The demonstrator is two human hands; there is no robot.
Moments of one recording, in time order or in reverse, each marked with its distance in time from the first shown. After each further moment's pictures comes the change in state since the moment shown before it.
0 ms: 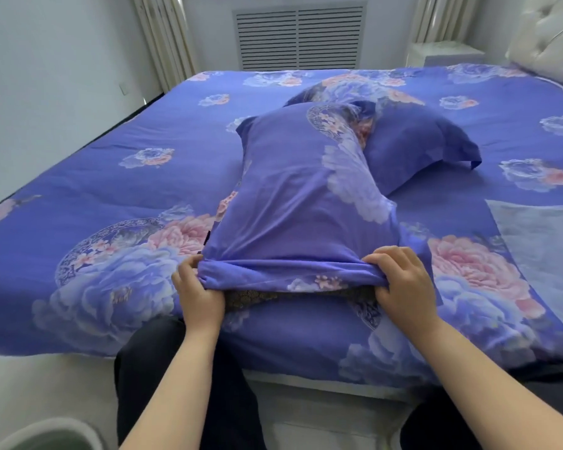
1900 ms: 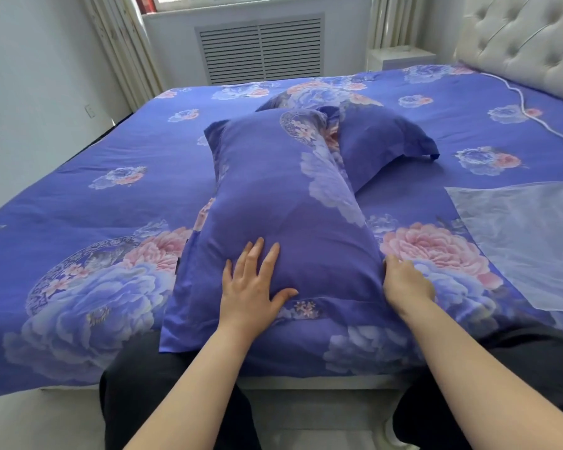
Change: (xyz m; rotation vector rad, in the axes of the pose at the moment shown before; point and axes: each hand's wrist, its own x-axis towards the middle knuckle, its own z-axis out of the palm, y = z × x) left_hand -0.046 0.043 0.051 0.741 -0.484 0.742; right_hand -0.016 0.045 -0.006 -0.435 -0.629 0.800
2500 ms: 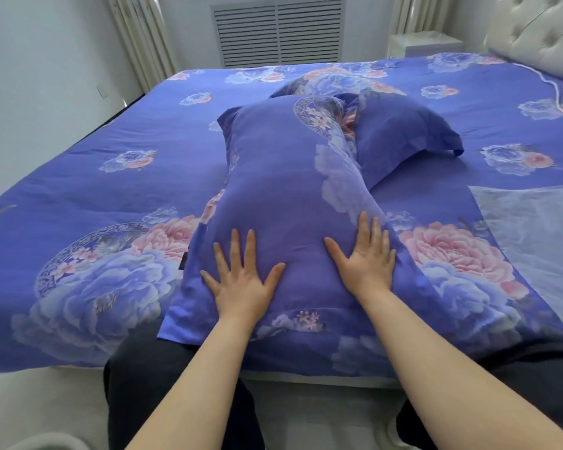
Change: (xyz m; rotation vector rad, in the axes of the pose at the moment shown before) left_hand 0.011 -0.019 0.014 -0.062 -0.237 -0.462; right_hand 0.013 -0.082 0.024 0.381 0.192 -0.163
